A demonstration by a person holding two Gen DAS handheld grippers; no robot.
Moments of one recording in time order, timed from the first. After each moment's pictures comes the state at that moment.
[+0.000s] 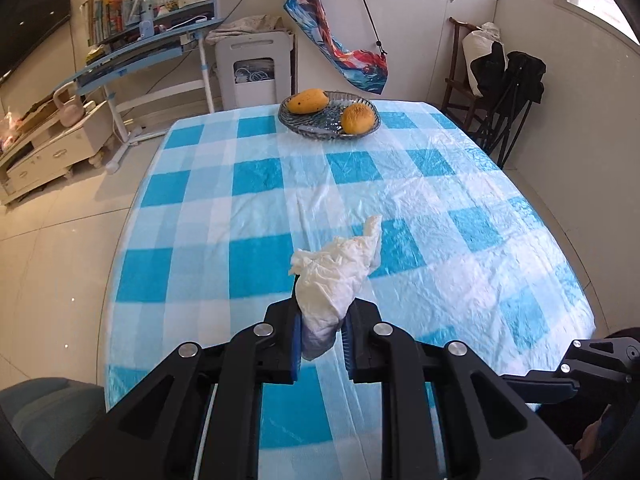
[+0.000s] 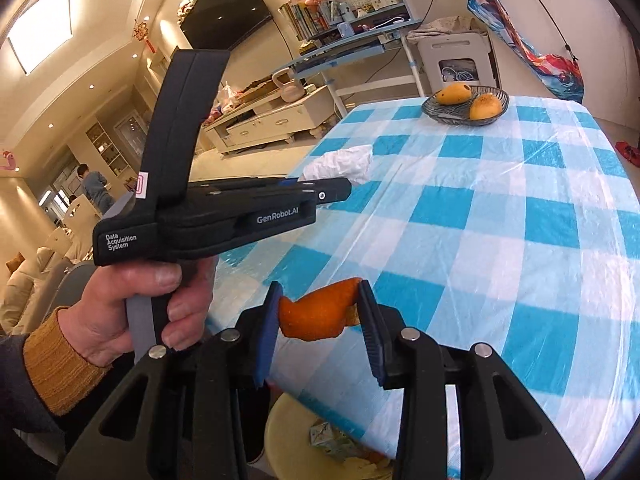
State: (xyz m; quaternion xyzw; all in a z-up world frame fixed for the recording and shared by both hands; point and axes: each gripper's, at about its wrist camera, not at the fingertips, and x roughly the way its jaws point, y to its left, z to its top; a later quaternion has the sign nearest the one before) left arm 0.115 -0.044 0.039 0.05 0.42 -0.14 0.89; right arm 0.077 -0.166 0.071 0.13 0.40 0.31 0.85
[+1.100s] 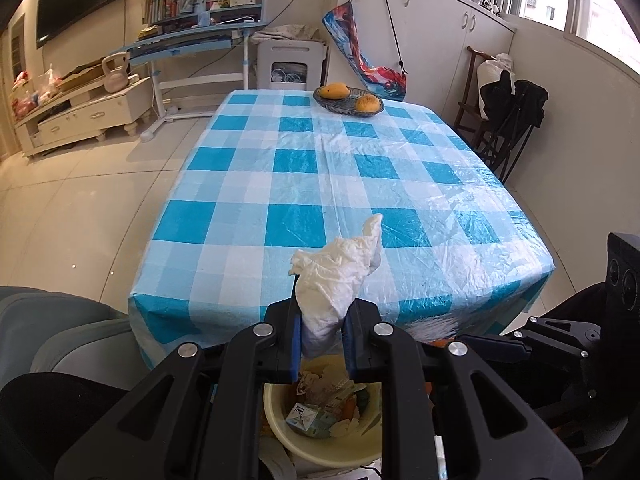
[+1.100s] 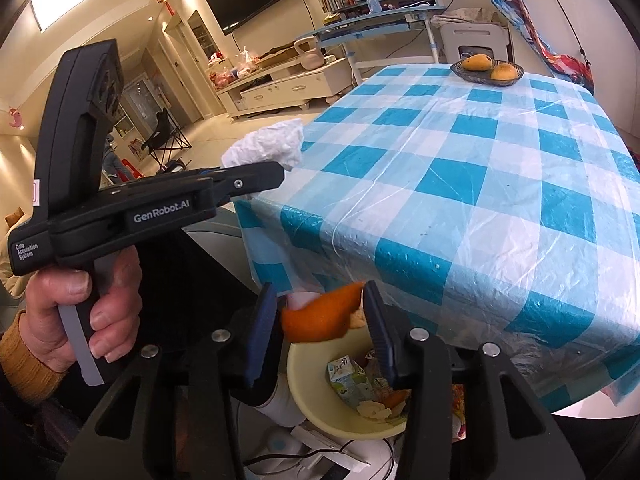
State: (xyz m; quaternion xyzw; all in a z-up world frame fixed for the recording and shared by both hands) left arm -0.044 0.002 0.046 -0.01 0.40 -0.10 0.91; right arm -0.022 -0.141 0.051 0.07 0.43 0.32 0.84
